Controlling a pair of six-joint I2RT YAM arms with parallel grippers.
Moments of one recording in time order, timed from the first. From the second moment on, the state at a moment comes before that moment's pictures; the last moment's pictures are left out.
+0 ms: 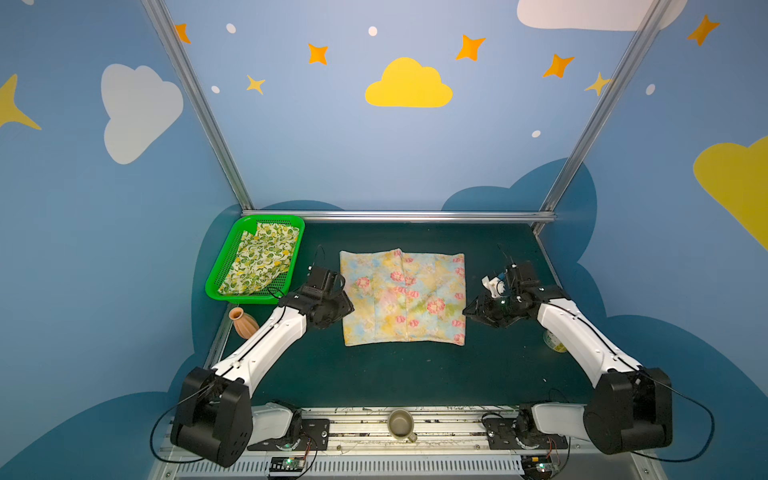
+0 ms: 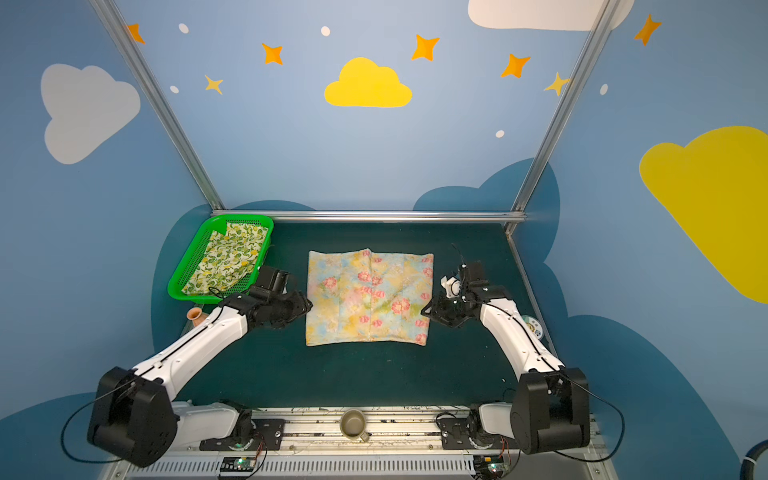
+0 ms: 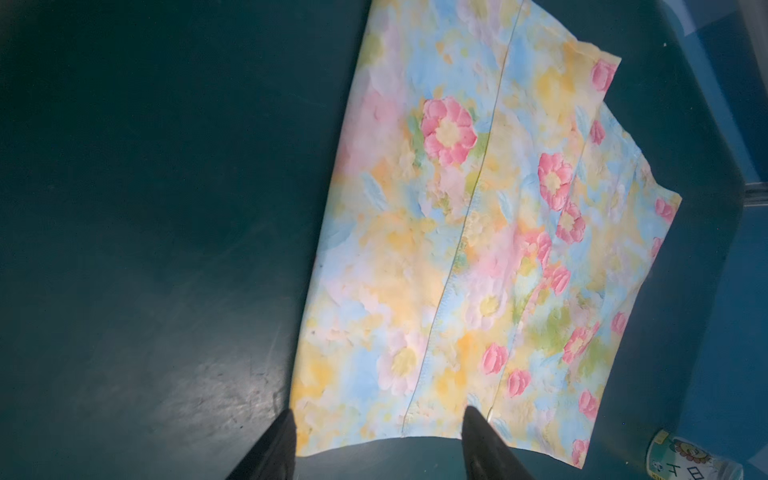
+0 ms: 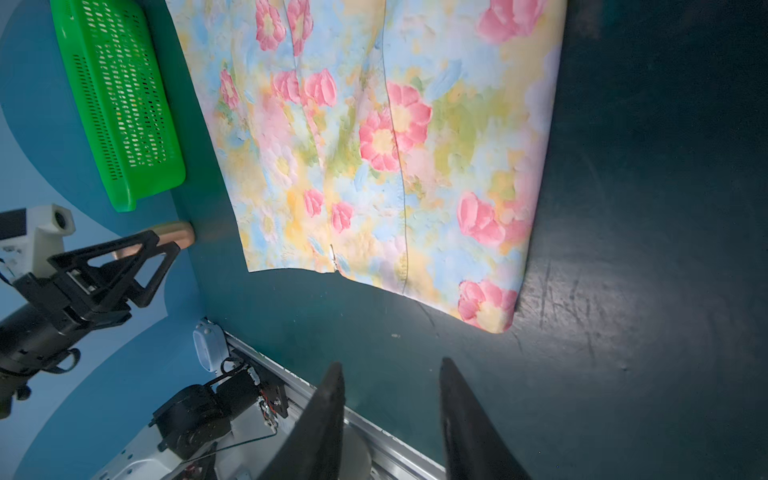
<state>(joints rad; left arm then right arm) -0.31 1.34 0.91 -0.59 0.11 -0.80 0.19 1.33 0.95 -0.79 -0.56 0.46</state>
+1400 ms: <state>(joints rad) -0.57 1.73 0.94 -0.31 0.24 -0.94 0.12 1.98 1.23 -0.60 -0.57 0.62</state>
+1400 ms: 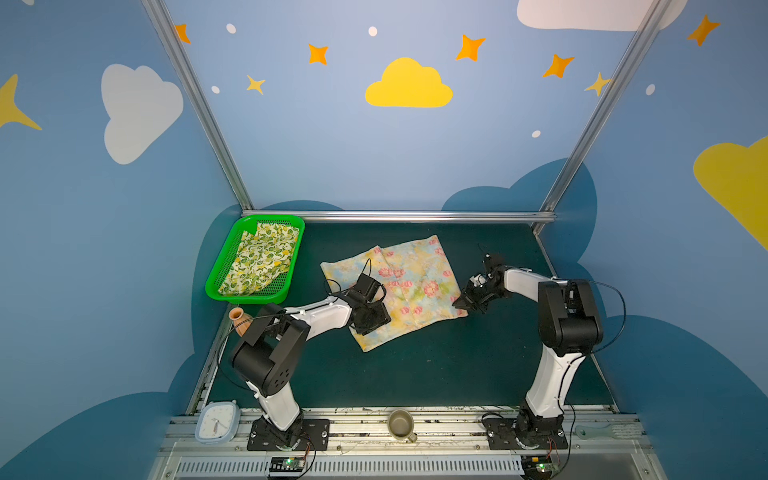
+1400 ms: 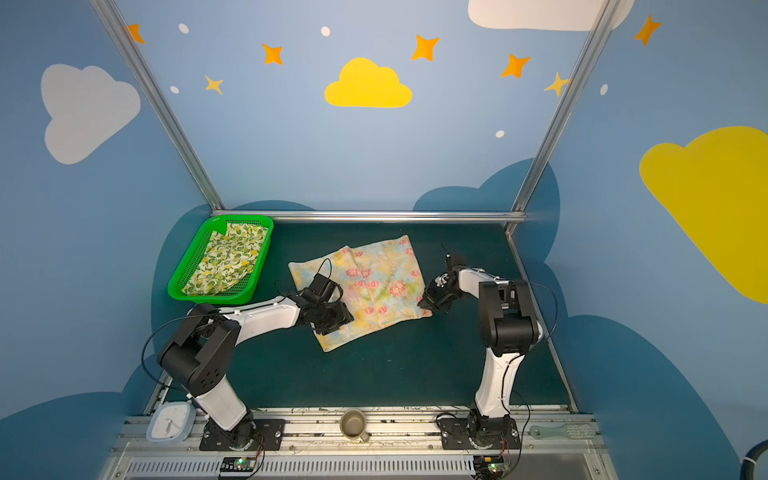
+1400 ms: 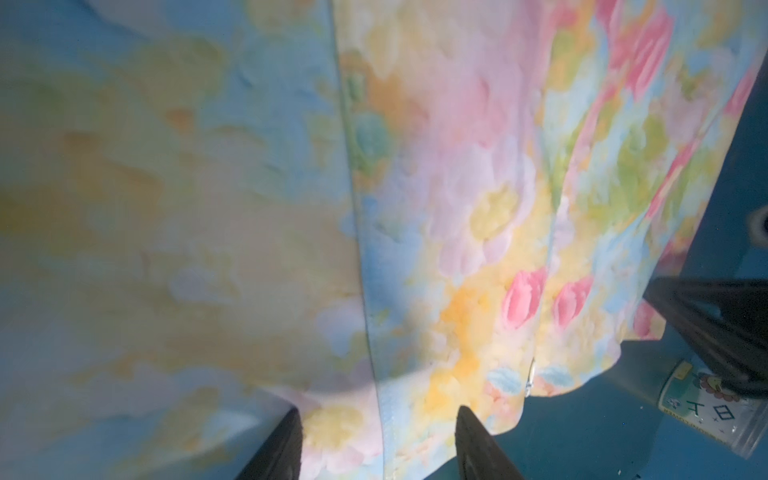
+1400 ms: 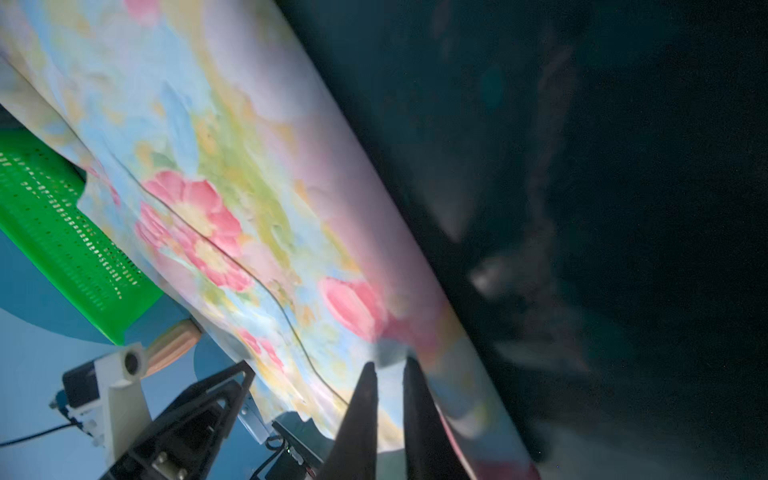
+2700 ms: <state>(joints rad) -0.57 1.70 0.98 -0.58 0.12 -0.79 0.28 1.44 0.89 -0.70 -0.35 0.56</state>
